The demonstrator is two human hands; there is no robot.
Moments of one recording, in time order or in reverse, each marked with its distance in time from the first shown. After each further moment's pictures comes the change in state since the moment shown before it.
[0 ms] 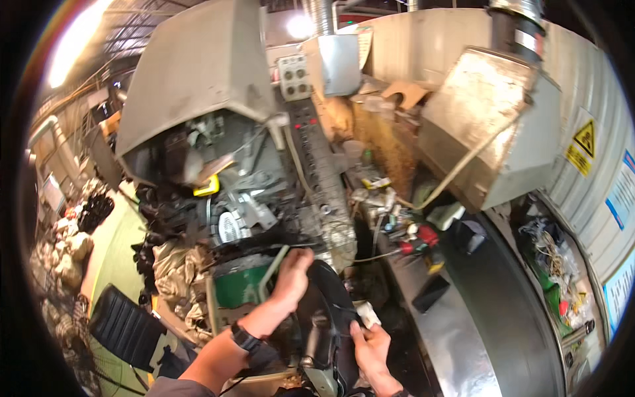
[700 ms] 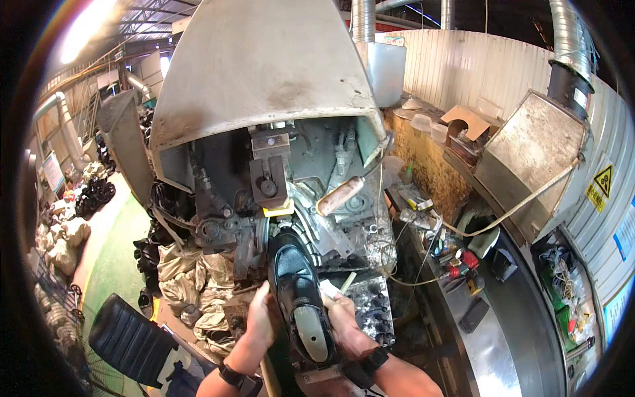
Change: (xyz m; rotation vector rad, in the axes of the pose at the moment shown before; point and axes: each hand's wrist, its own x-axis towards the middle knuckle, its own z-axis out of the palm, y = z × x) left_hand 0.046 -0.065 -0.262 -1.116 0.097 -0.671; right_hand 0.074 0.039 0.313 0.364 -0.419 0.446
